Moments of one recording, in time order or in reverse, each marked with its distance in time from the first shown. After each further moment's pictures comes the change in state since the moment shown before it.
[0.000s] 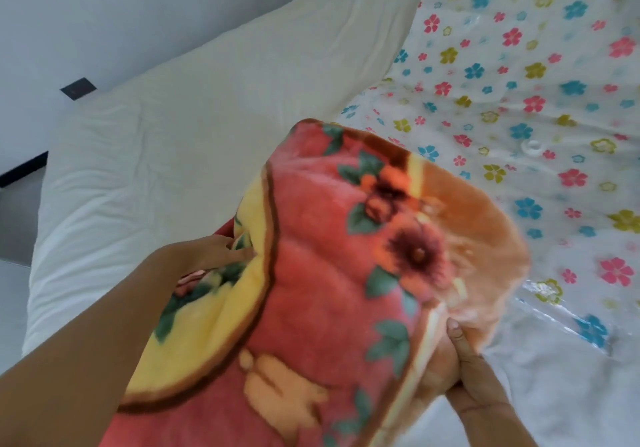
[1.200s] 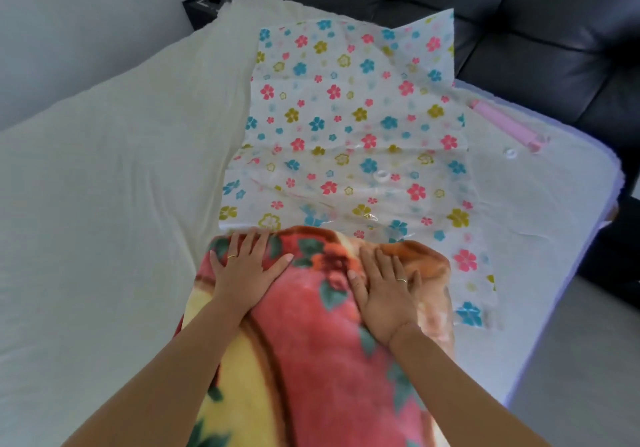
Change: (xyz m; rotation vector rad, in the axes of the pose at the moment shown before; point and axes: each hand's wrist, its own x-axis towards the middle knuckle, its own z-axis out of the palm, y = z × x) left_hand 0.070 0.303 0.099 0.297 0.557 0.345; right_hand -0.033 -0.237 0.021 -1.724 0.413 -0.522
